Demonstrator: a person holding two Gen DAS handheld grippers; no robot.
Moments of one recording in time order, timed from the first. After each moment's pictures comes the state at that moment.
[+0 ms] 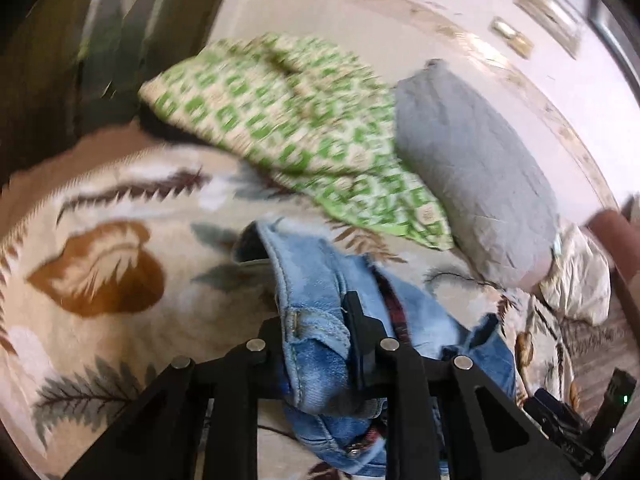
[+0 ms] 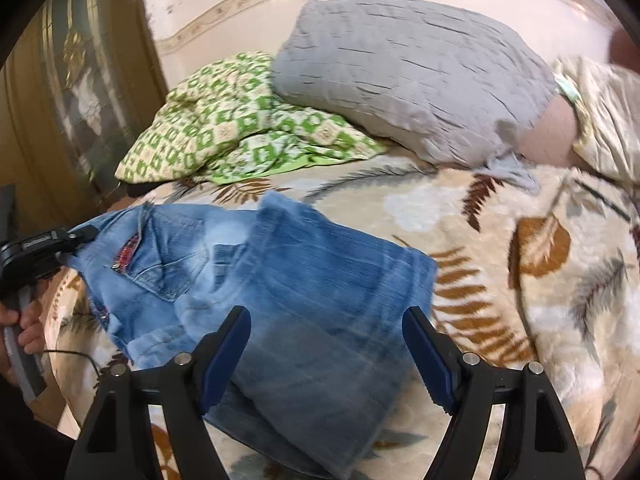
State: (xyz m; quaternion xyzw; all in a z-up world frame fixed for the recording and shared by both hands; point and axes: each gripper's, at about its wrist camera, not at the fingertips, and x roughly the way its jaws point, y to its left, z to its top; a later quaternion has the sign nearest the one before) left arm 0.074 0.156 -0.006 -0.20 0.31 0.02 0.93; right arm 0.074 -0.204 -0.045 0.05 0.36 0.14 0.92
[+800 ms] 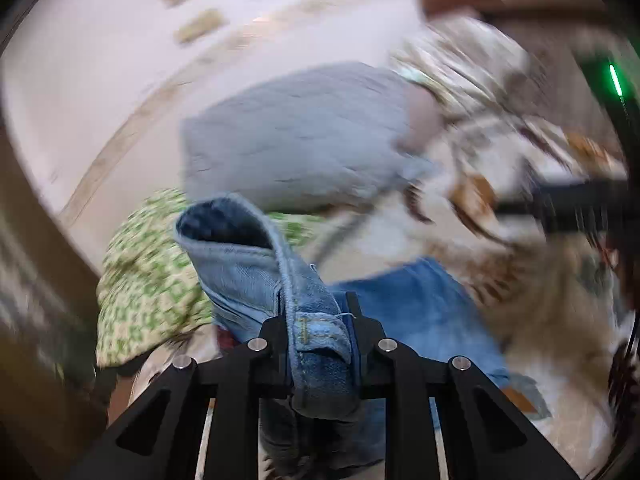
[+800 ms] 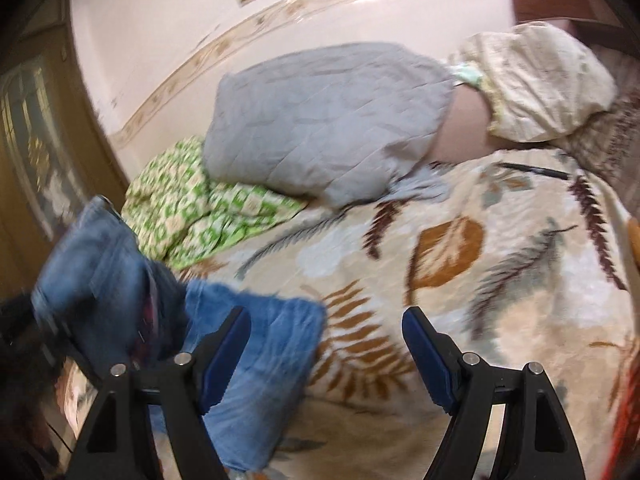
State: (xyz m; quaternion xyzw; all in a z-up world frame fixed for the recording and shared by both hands) left arm 0.041 -0.133 0.023 0.30 0.26 -0.11 0.91; right arm 0.049 -0.326 -0.013 0.17 0.28 0.06 0.94
